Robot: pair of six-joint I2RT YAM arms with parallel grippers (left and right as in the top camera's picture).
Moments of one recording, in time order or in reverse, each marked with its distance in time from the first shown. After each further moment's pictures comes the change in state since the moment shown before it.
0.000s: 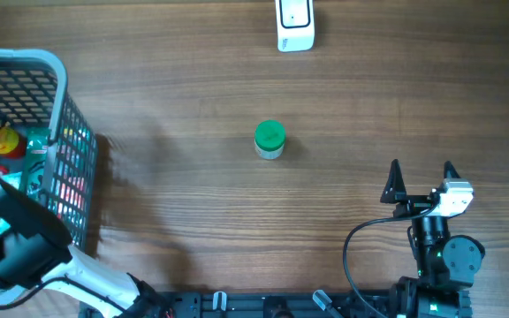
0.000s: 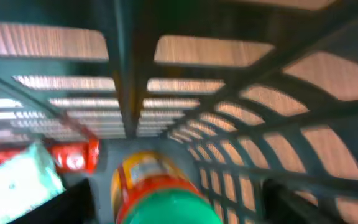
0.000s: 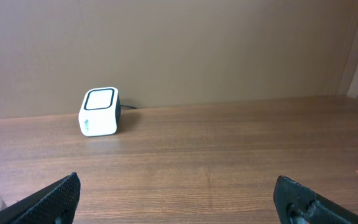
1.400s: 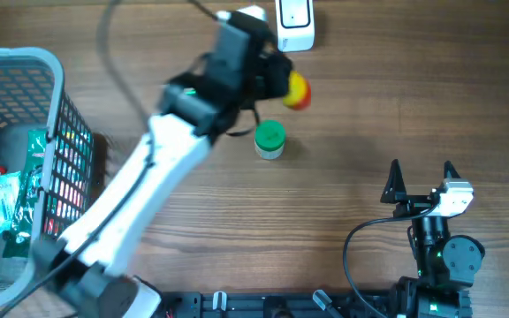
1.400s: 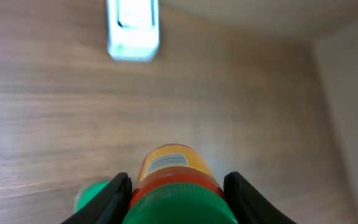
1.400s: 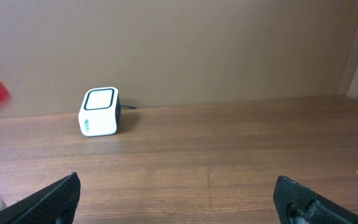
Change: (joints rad) left arm -1.252 -0.277 -0.018 0.017 0.286 0.205; right arm 0.000 0.000 0.000 0.000 0.000 0.000
